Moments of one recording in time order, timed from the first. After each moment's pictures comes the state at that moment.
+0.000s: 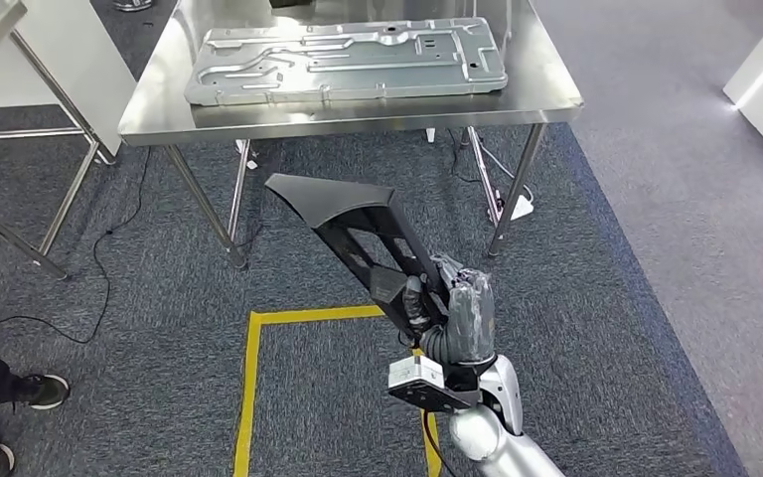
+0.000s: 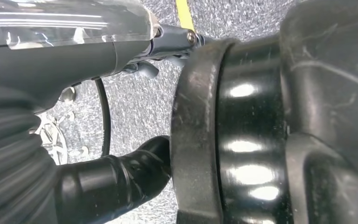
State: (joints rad) left arm -0.08 -0.08 -0.08 -0.18 -1.56 -0.19 -0.42; right arm -0.33 0.06 0.65 -1.34 0.50 -0.68 -0.64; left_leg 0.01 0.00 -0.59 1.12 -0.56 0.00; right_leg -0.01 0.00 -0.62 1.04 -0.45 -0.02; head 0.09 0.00
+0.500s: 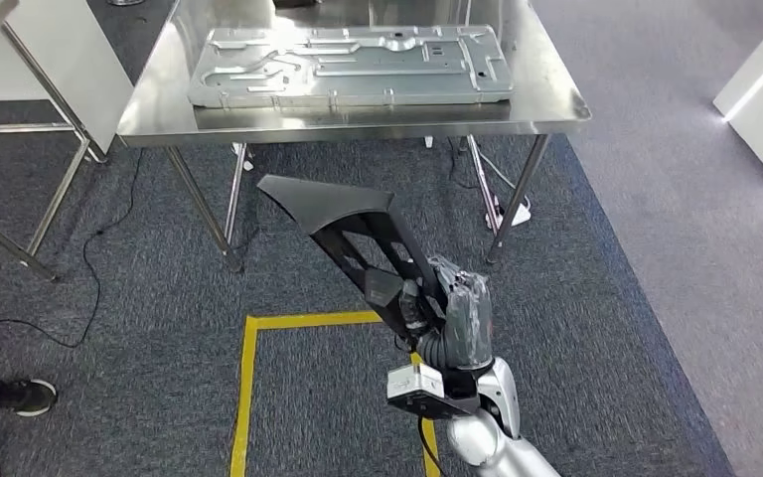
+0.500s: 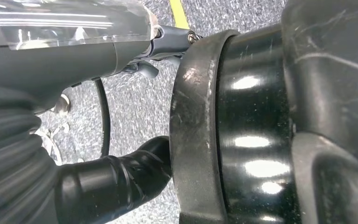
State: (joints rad) left arm -0.09 -0.08 -0.11 -0.18 -1.56 -0.19 -0.42; right arm -0.33 0.06 0.66 -1.36 0.48 -0.69 -0.67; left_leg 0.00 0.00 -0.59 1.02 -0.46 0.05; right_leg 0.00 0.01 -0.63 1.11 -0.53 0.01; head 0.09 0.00
